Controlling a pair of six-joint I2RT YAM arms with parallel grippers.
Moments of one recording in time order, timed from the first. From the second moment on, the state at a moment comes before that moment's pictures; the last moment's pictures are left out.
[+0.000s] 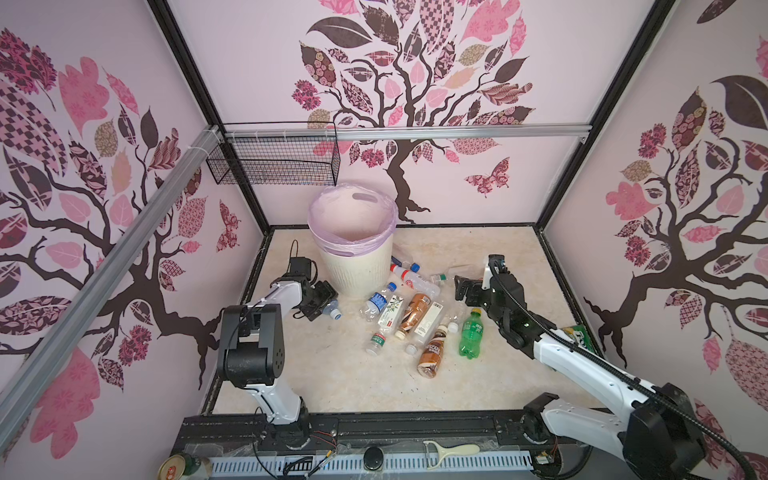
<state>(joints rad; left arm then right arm) 0.04 1.71 1.02 -0.49 0.26 -0.70 0.47 1.11 0.66 0.06 0.23 0.40</state>
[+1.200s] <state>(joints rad) -0.12 0.99 0.96 -0.58 0.35 -0.69 0.79 1.15 0.88 0.00 0.09 0.41</state>
